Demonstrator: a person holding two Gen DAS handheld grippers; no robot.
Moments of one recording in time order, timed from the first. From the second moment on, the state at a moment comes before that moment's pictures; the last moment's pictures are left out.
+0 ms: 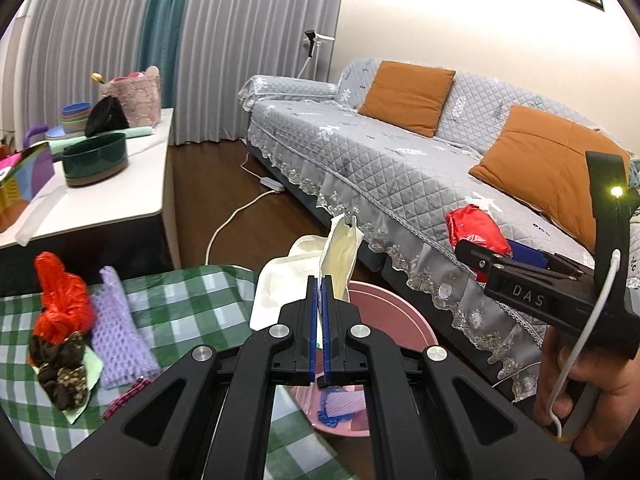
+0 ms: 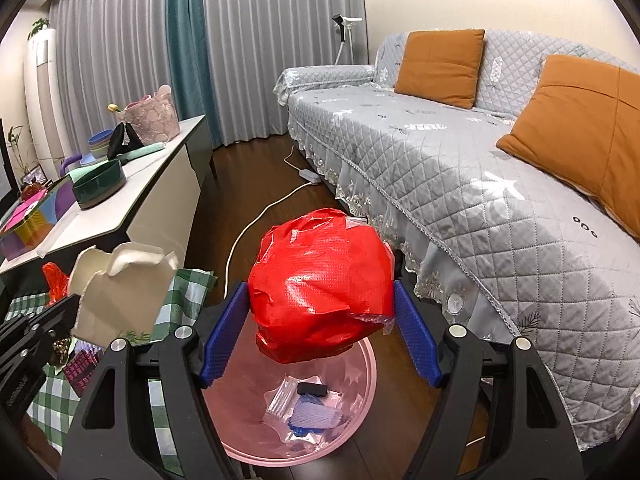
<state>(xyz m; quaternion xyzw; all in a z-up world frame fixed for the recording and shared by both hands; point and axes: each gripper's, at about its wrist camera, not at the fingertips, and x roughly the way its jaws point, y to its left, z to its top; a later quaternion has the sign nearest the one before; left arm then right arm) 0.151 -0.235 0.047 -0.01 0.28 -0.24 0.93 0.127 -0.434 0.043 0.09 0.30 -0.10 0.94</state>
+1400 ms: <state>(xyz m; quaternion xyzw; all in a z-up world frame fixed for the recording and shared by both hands) 0.087 -0.059 0.074 -0.03 0.27 -0.11 0.96 0.115 -0.302 0.068 0.07 0.27 0.05 0.96</state>
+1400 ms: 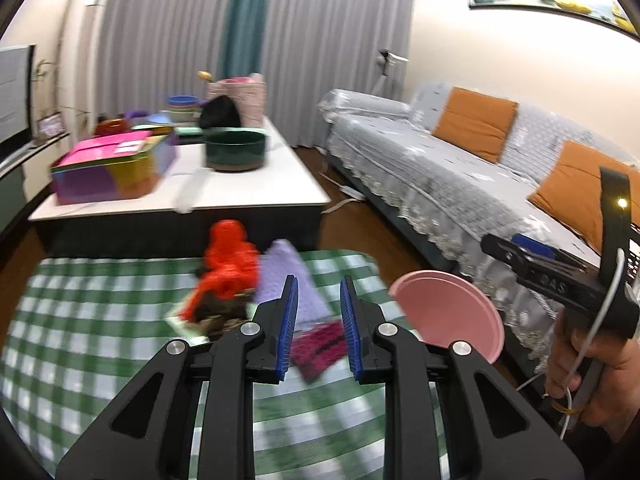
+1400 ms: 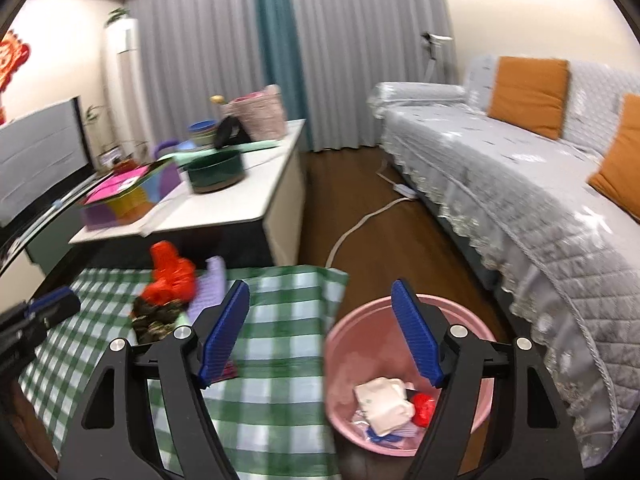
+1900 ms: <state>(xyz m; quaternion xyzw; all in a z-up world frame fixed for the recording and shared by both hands) 0.090 0.007 0.032 -0.03 0.27 -0.05 0.96 0.137 -0.211 0.017 0.02 0.31 0.13 0.94</state>
